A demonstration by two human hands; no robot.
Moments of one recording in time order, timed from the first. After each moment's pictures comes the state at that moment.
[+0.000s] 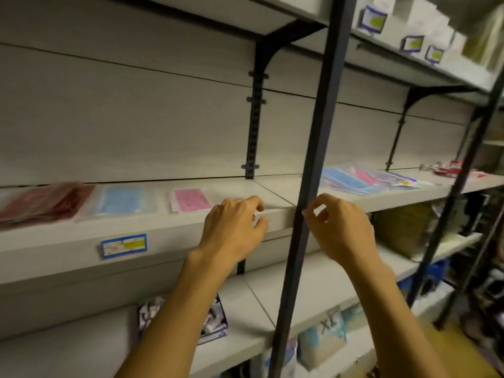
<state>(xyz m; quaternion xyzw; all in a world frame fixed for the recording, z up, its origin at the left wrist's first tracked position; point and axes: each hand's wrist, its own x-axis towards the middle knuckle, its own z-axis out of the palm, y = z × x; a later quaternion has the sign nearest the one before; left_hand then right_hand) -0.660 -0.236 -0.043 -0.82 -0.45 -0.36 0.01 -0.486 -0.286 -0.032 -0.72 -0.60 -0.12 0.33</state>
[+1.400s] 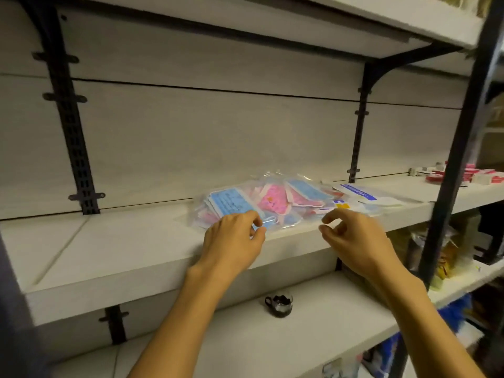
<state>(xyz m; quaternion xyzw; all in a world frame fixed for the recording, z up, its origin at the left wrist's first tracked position) -0.177 -0.061 -0.048 -0.79 -0.52 -0.33 -0.01 0.027 -0.116 -0.043 -0.70 -0.61 -0.02 0.36</state>
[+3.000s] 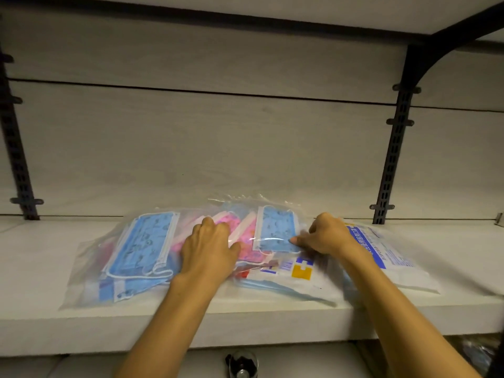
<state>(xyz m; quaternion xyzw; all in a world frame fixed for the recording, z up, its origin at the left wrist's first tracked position) 0.007 0.088 -0.050 -0.62 -0.73 -0.26 0.08 0.210 0.163 -0.027 -0.69 -0.67 0.14 0.22</state>
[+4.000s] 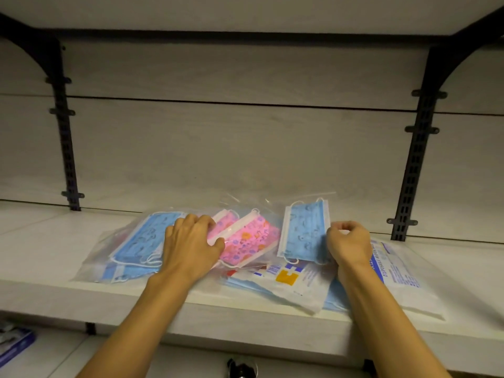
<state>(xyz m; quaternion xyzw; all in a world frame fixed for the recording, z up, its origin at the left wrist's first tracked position) 0.007 0.079 -0.055 -0.55 -0.76 -0.31 0.16 0.243 0.169 -0.045 -0.57 -0.48 0.30 0.59</state>
